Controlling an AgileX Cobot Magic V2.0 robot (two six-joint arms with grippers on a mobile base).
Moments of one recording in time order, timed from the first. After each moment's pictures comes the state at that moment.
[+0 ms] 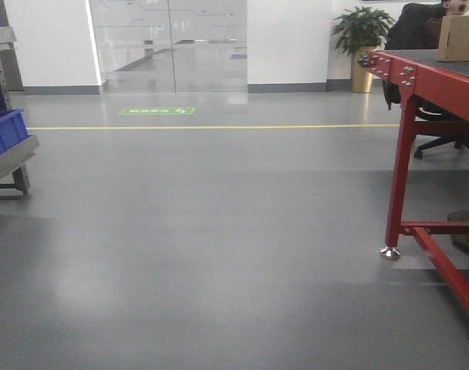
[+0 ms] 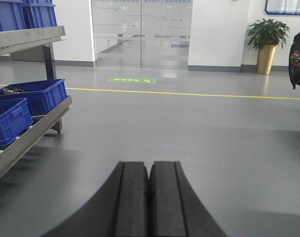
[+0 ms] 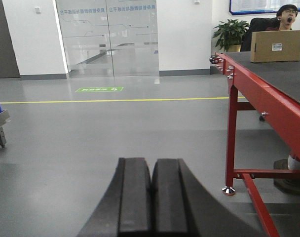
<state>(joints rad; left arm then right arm) 0.10 0.00 0.00 -0.06 0.08 0.07 -0.05 0.00 0.00 0.14 0.06 -0.04</state>
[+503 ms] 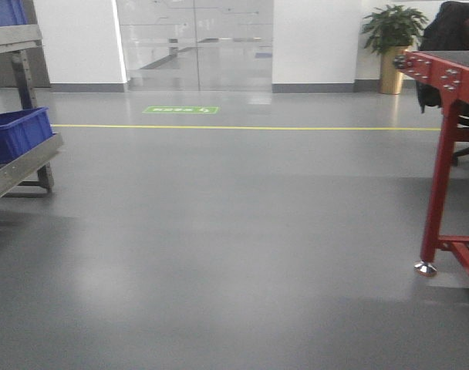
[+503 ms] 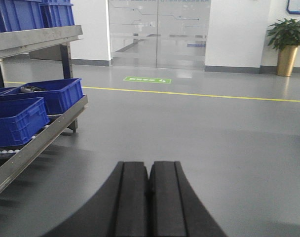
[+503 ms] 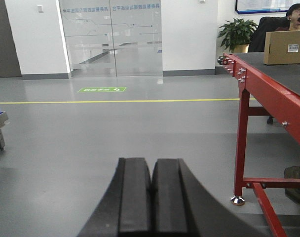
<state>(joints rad) 0.09 0.00 0.00 -0.06 0.08 0.07 -0.11 0.00 0.00 0.14 0.06 -0.04</state>
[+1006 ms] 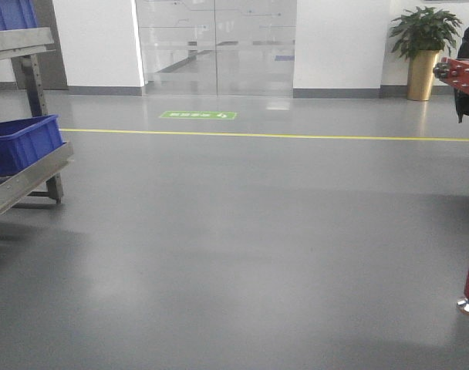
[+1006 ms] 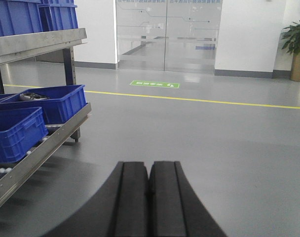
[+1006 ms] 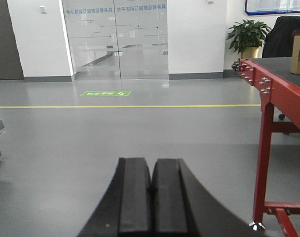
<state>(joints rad) 0.08 0.00 0.00 -0.06 0.08 0.07 -0.13 0.00 0.00 0.14 0.06 -0.04</state>
